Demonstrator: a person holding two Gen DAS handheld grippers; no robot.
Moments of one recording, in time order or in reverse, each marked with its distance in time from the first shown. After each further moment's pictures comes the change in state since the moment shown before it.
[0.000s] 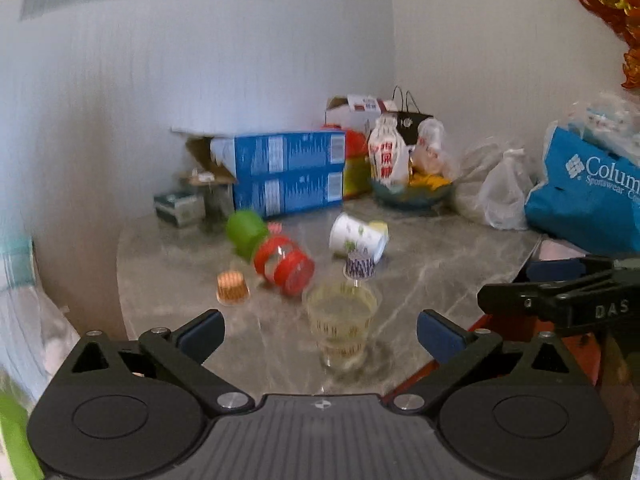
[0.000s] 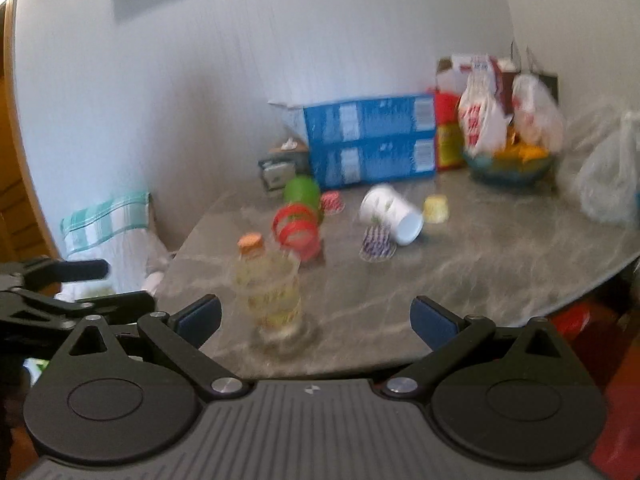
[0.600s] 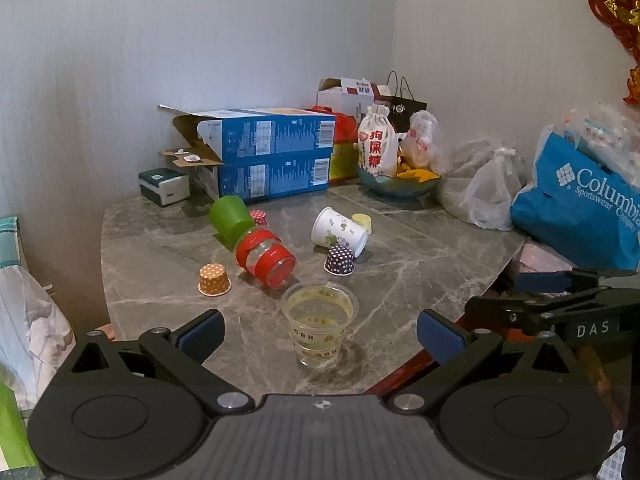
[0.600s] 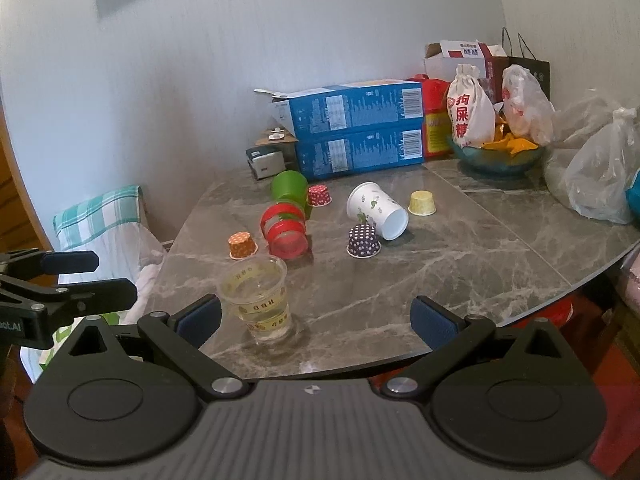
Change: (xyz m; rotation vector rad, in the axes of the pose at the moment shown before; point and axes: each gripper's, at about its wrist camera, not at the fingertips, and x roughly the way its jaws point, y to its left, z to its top) left arm 0.003 0.002 0.027 -0.060 0.100 -0.070; right arm -0.002 -0.007 0.024 0.019 0.081 -0.009
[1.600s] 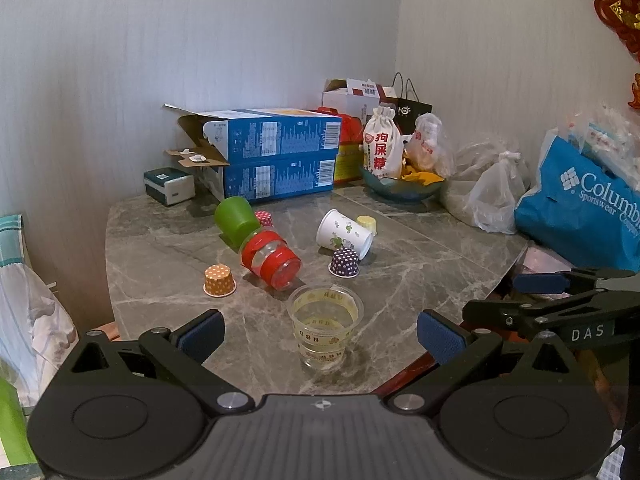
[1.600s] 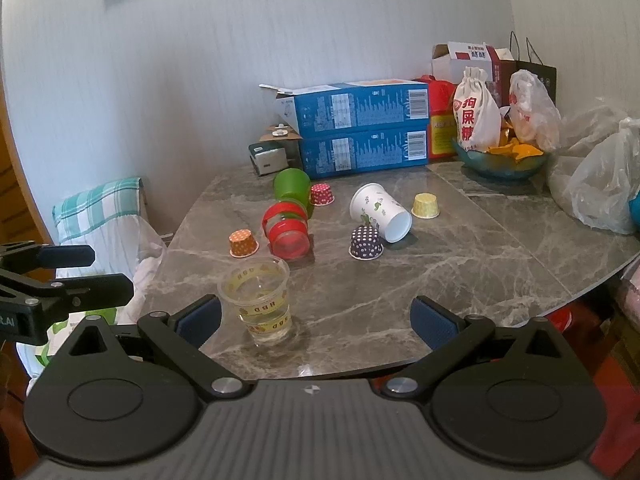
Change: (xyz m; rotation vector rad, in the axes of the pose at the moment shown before) left arm -0.002 0.002 0.005 -0.006 -0.002 0.011; right arm 0.004 0.003 0.004 -0.022 0.016 0.001
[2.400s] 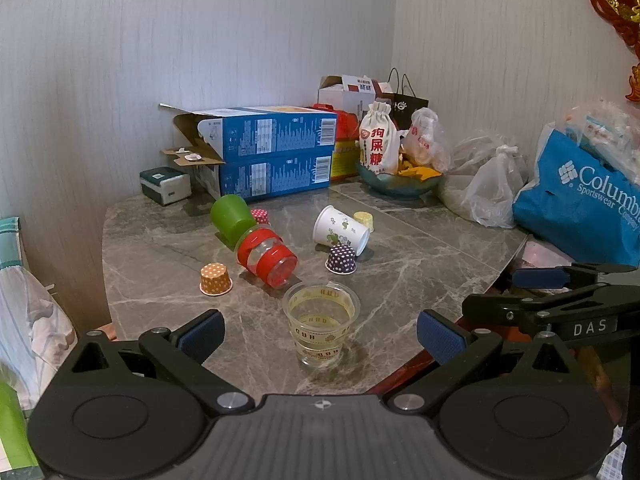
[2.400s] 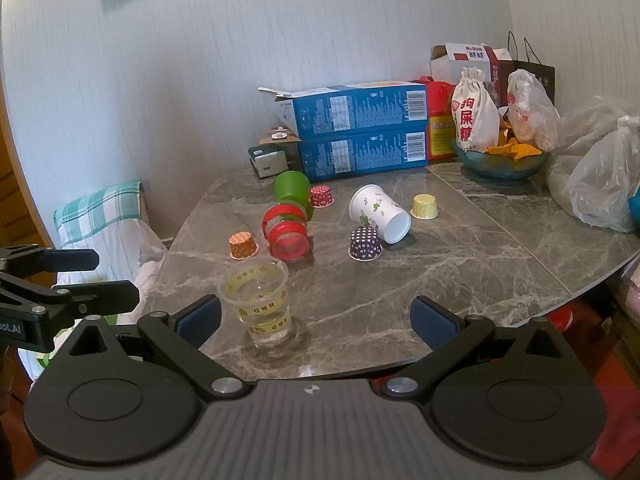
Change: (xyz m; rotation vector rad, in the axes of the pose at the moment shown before) left arm 0.000 -0.002 -0.002 0.012 0.007 -0.003; right arm -0.001 -0.002 -0.001 0.009 -0.008 0.000
